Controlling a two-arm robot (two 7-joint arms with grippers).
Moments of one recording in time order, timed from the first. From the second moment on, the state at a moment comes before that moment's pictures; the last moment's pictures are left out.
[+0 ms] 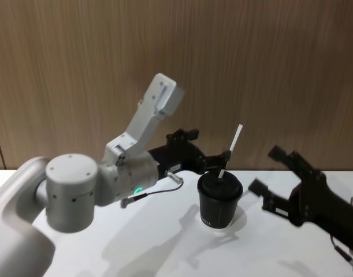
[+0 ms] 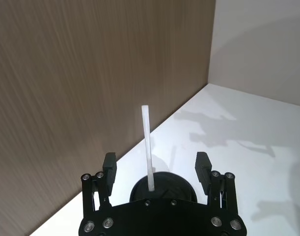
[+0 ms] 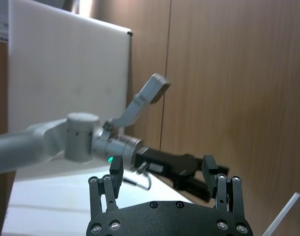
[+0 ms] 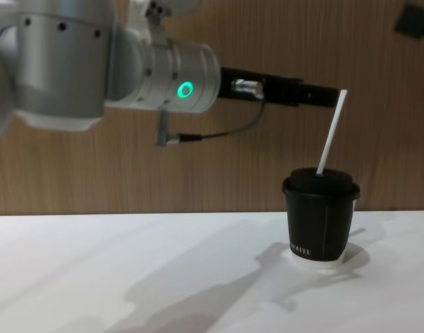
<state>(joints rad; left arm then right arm) -0.68 0.20 0.59 -1.39 -0.41 0.38 -0.37 0.13 0.53 -0.15 -1.67 0.76 -0.15 0.87</state>
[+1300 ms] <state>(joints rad) -0.52 0.27 0.53 -1.53 -0.39 0.04 -0.42 0.16 0.47 -0.16 -1.77 0.76 -0.04 0.58</state>
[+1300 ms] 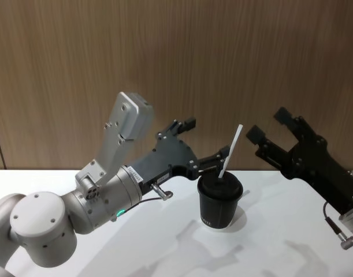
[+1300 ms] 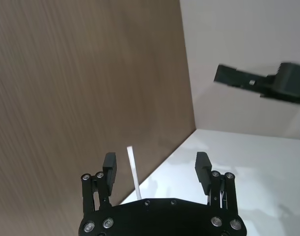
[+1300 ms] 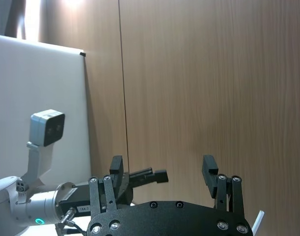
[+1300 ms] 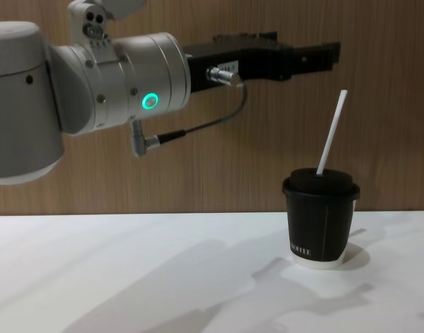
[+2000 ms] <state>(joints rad) -0.50 0.26 0.52 -1.56 -0.38 -0.02 -0.43 0.14 0.46 -0.16 -1.78 0.79 -0.02 0.55</state>
